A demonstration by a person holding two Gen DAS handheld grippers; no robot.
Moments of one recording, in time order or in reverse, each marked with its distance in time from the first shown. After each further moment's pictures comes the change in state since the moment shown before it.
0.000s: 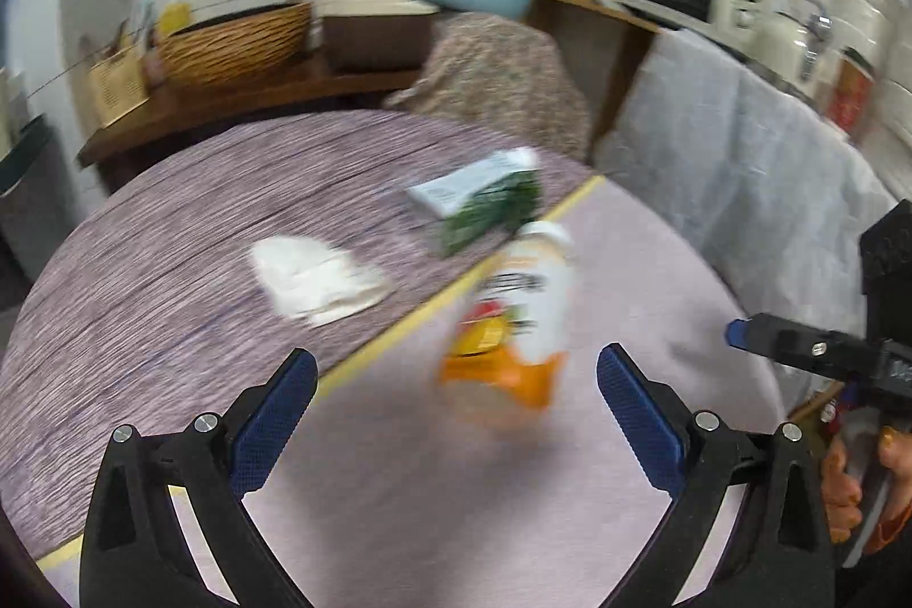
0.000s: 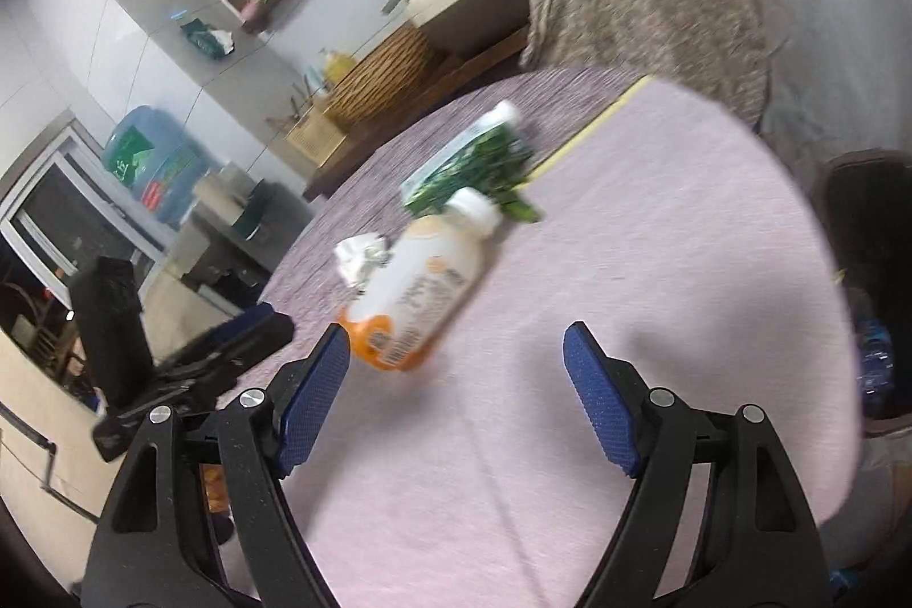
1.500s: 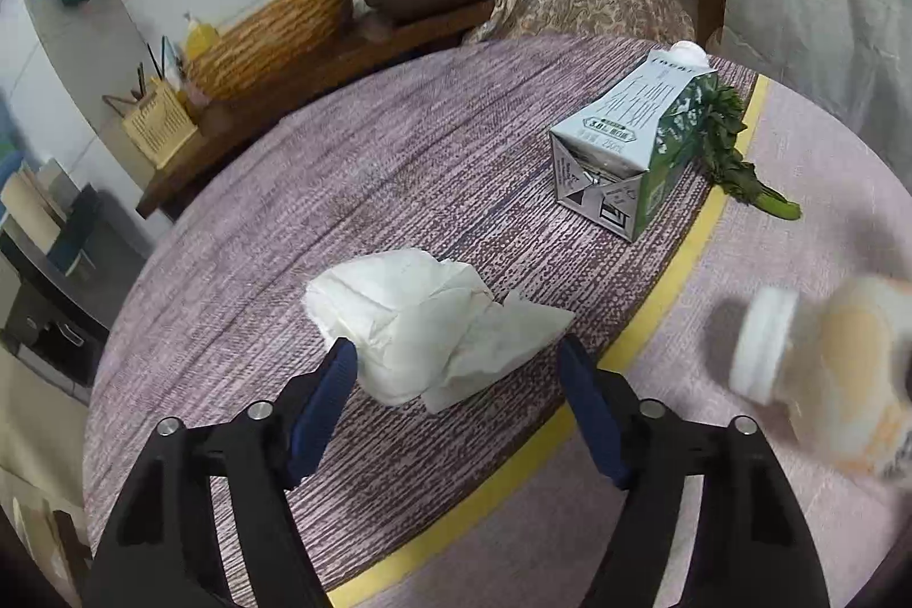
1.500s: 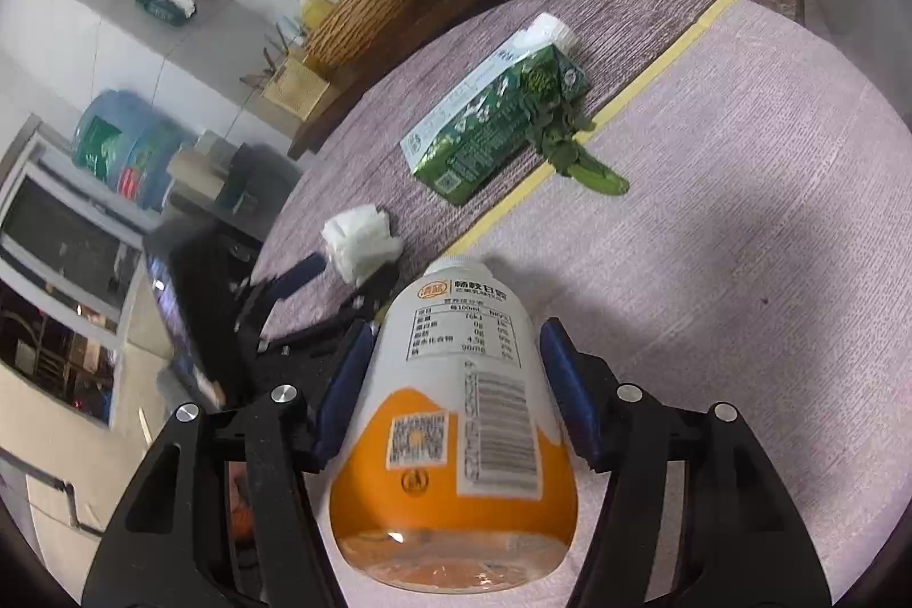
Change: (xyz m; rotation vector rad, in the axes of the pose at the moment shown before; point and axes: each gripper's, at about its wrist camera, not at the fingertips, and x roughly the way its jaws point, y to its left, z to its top) left arm 0.107 0.035 0.020 0.208 0.138 0.318; right arm 0.087 0.021 0.025 0.044 0.184 -0.016
